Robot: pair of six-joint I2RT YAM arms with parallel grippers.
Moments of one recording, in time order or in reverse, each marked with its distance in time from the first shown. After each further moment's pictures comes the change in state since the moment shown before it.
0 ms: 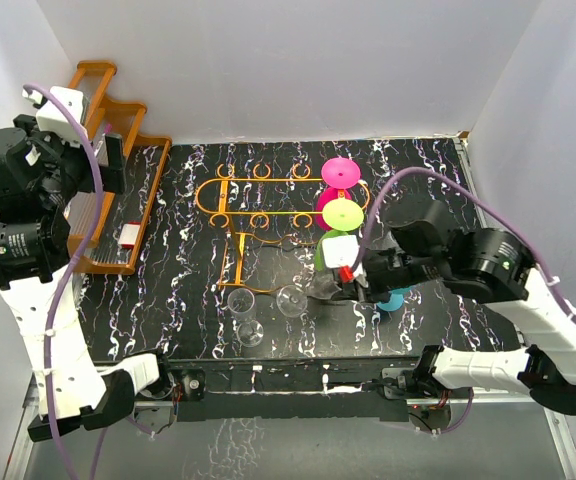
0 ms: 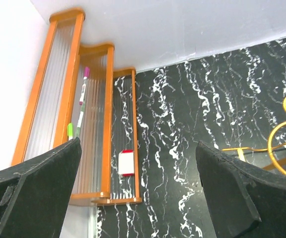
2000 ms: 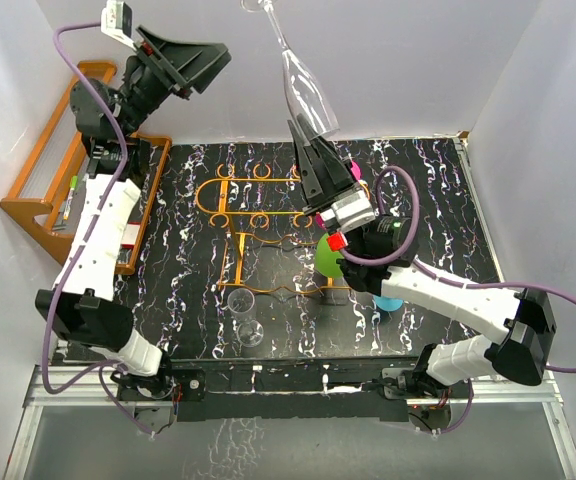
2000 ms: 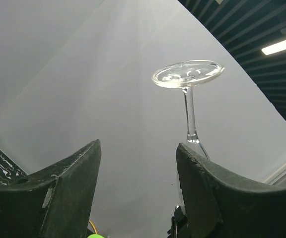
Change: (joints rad) left arm -0.338 0.387 -0.129 1.435 0.485 -1.664; right arm 0.003 0.253 -0.427 2.365 0.525 -0.250
